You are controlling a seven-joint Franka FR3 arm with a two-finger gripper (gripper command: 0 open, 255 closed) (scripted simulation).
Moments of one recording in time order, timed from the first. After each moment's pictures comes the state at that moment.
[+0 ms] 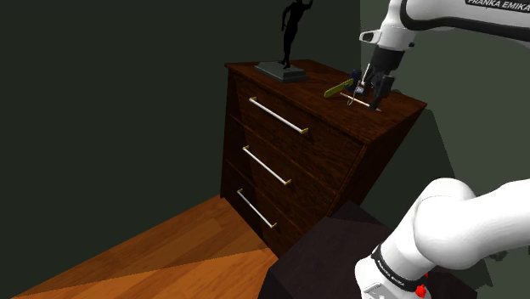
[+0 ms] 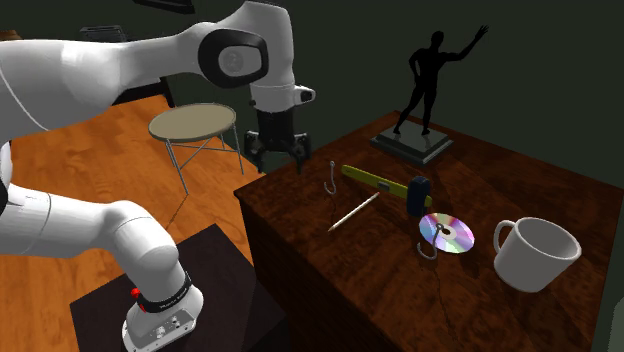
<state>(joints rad) 0.10 -0.66 -0.35 -2.18 -0.27 1.51 -0.88</state>
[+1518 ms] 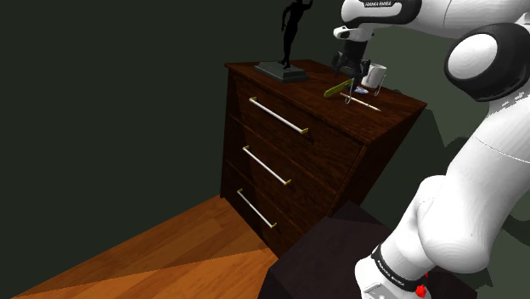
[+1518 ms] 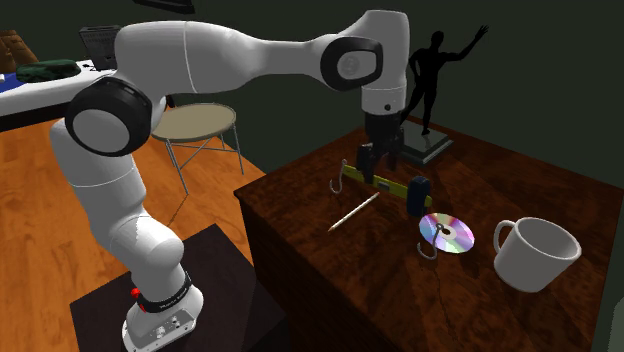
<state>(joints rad) 0.27 0.06 -0.82 -1.61 -0.11 1.72 -2.10</state>
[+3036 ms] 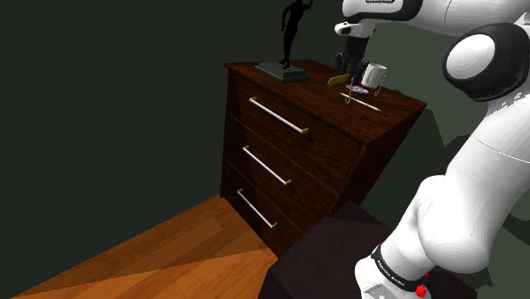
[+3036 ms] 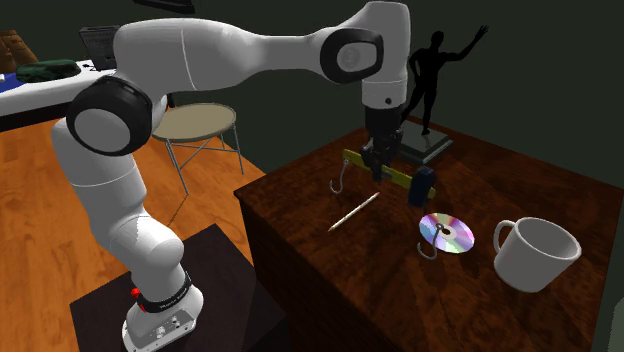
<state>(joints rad) 0.27 0.06 -0.82 -1.57 -0.11 1.68 -2.11</state>
